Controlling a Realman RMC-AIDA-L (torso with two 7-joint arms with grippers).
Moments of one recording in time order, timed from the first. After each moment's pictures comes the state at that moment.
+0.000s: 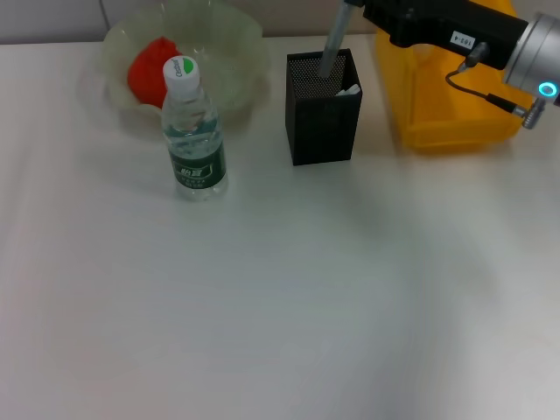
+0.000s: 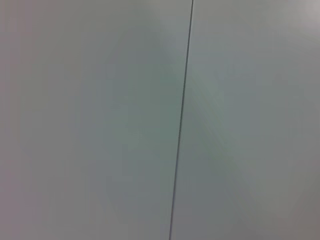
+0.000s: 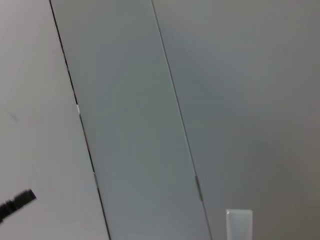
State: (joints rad) left arm -0.30 -2.07 0.62 0.49 1.01 1.43 -0.85; right arm 0.69 2.08 -0.81 -0.53 -1.50 -1.26 1.32
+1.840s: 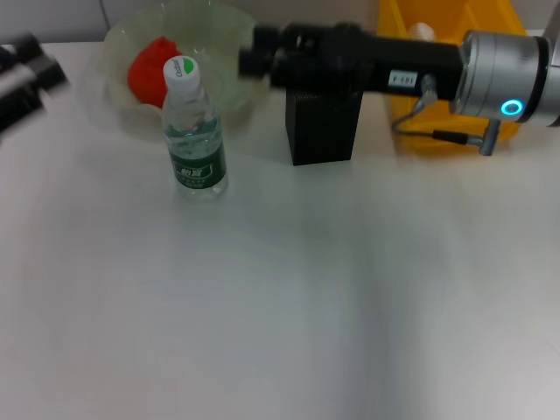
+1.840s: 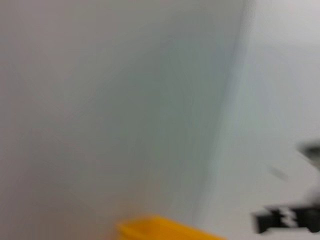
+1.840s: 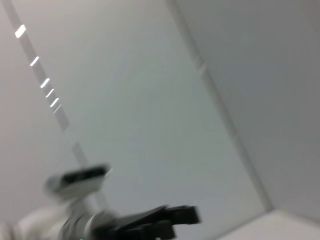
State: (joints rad) left arm -0.34 -1.93 0.66 0.61 1.48 1.69 -1.29; right arm 0.72 2.07 -1.12 -0.59 -1.42 -1.47 1.58
